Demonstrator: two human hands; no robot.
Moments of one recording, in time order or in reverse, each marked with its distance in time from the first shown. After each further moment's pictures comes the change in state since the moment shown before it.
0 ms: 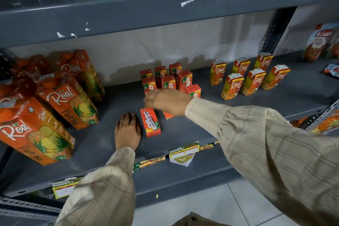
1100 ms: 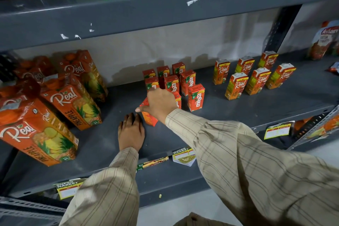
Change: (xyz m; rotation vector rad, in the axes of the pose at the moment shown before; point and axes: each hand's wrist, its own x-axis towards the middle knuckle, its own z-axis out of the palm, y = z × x) left_hand 0.000 0.001 0.000 0.006 0.028 -0.005; right_hand 0.039 -0.035 0.005 0.398 0.243 0.749
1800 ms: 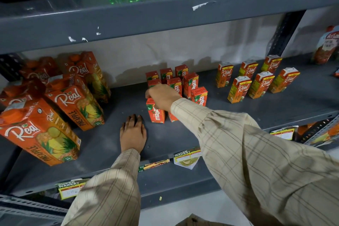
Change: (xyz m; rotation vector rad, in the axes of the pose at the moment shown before) left_hand 0.001 -0.001 -0.002 0.028 -0.019 0.014; right_hand 0.031 0.011 -0.014 -0.102 -0.297 -0.208
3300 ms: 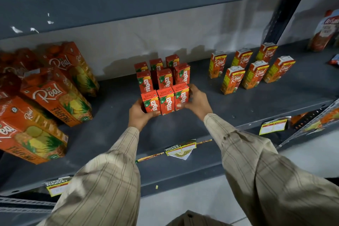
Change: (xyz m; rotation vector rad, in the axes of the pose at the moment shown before) left_hand 0.027 0.070 -0.033 -1.016 -0.165 -0.212; right_hand -0.060 0.114 0.082 0.934 0.353 0.412
